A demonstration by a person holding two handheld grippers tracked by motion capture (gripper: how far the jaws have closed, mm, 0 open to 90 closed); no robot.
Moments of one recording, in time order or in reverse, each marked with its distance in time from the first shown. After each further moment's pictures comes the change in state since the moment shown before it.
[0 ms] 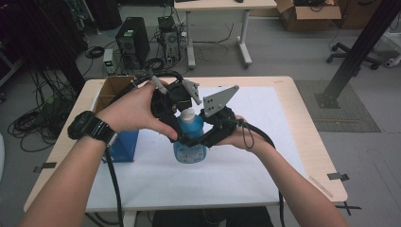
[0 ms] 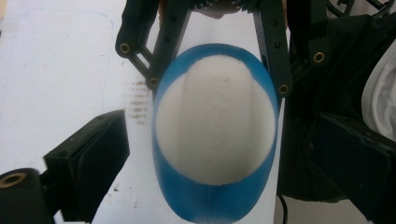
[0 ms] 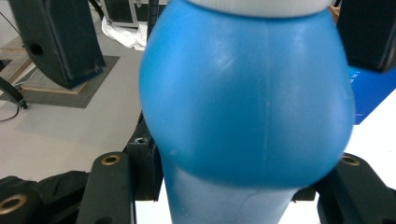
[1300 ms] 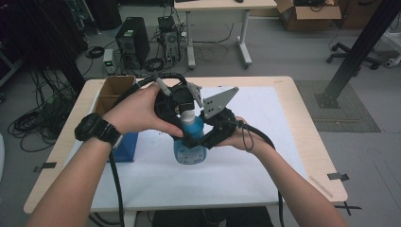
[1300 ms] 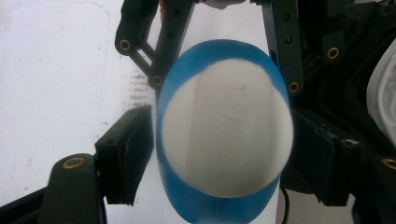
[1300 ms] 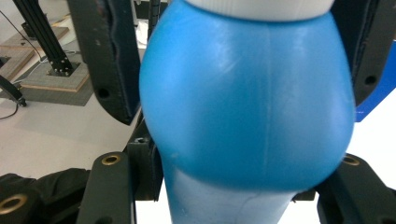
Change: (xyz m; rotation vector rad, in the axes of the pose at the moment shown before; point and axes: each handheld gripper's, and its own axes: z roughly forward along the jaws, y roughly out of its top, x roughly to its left) left arm 0.001 0.003 0.008 0.039 0.000 0.009; right arm 0.001 -0.002 0.001 0.006 -0.002 -0.006
